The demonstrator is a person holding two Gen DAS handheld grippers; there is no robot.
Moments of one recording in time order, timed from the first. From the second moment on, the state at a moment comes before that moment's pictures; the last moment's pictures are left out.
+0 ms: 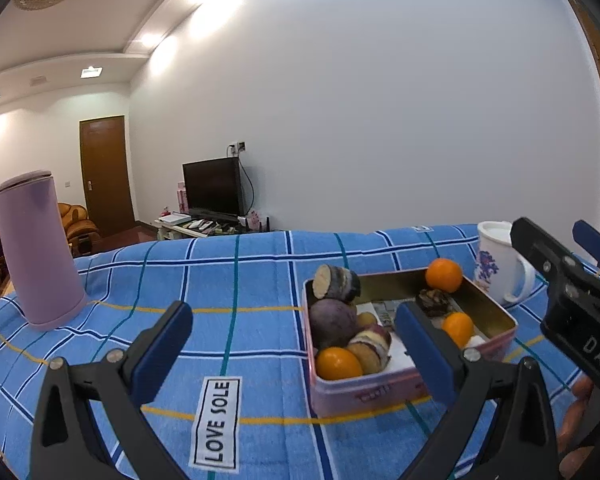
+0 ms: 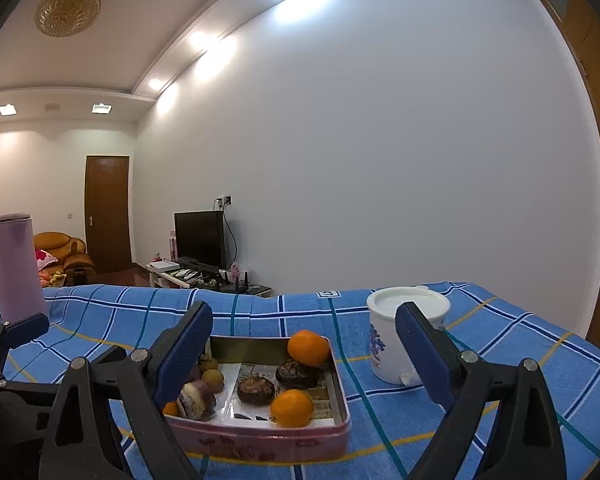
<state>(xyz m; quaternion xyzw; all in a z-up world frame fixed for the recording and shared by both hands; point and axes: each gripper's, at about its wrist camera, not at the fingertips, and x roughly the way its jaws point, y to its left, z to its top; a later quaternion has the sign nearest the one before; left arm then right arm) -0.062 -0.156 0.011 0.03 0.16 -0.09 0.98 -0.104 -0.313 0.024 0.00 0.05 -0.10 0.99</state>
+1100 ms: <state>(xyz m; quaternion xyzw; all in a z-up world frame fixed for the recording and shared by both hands) -0.068 -0.153 0.011 0.03 0.15 -0.09 0.98 -0.126 -0.310 0.029 0.00 0.03 -0.12 0.99</state>
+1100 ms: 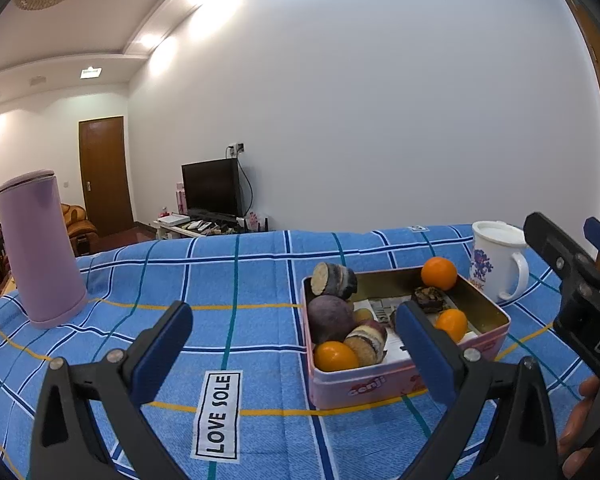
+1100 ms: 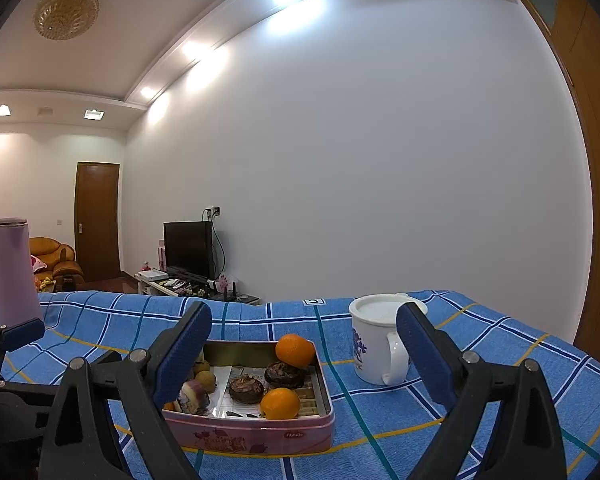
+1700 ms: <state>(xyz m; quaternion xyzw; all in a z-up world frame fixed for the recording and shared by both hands) -0.066 -0.151 0.010 0.03 0.16 -0.09 0.98 -0.127 -0.311 0.030 0.00 0.03 -0.12 0.99</state>
